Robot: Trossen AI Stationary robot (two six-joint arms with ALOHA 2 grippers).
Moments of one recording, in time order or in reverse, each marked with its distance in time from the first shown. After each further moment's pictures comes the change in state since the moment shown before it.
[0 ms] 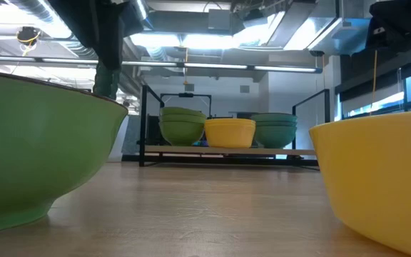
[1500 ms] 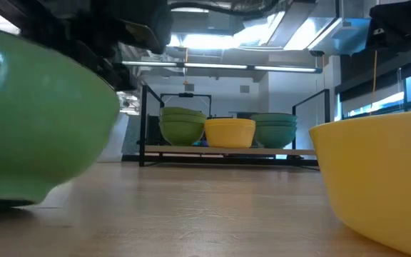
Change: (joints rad) left arm 0.023 0.230 -0.013 -0.019 0.102 0.000; right arm 0.000 0.000 0.000 -0.019 0.000 -0.028
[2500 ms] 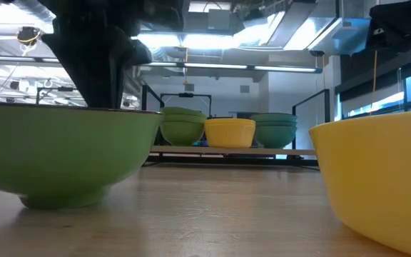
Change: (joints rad) left arm -0.010 0.012 0.154 -0.152 -0.170 -0.037; right arm 0.000 0.000 0.000 0.000 0.000 0.002
